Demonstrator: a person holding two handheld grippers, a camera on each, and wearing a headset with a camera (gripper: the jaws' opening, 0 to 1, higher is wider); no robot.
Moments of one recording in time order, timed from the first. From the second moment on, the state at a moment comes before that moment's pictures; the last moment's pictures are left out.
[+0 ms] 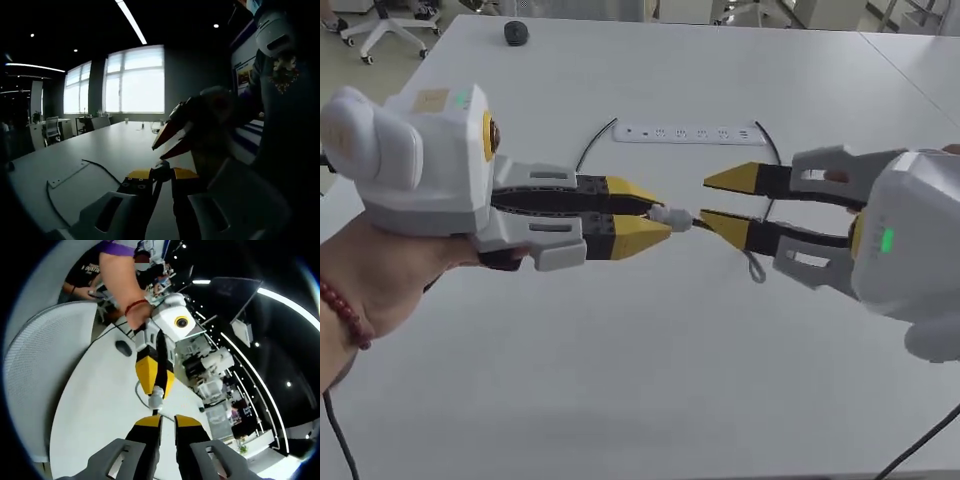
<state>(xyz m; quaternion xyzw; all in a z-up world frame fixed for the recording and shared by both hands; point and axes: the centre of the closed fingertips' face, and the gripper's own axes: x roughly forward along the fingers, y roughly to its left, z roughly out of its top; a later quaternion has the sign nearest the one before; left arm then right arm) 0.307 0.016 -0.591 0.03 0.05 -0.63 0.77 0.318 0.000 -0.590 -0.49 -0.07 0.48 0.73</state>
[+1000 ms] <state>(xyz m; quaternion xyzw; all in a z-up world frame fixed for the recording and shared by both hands) 0.312 0.020 -0.598 0.06 0.05 -0.62 0.78 0.310 0.010 -0.608 -0.52 -0.04 0.49 0.70</state>
